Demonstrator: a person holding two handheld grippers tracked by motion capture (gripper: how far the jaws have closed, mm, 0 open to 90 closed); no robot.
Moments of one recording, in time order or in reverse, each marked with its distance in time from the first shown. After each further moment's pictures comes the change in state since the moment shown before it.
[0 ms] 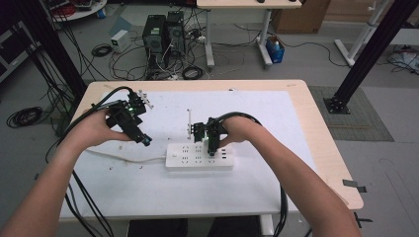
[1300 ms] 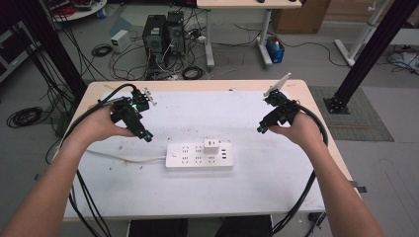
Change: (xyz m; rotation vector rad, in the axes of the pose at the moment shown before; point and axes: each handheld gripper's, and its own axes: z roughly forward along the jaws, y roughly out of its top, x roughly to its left) left arm 0.011 0.013 0.011 0.048 0.044 -0.011; right arm -0.010 -0.186 -0.075 -0.157 -0.137 1.113
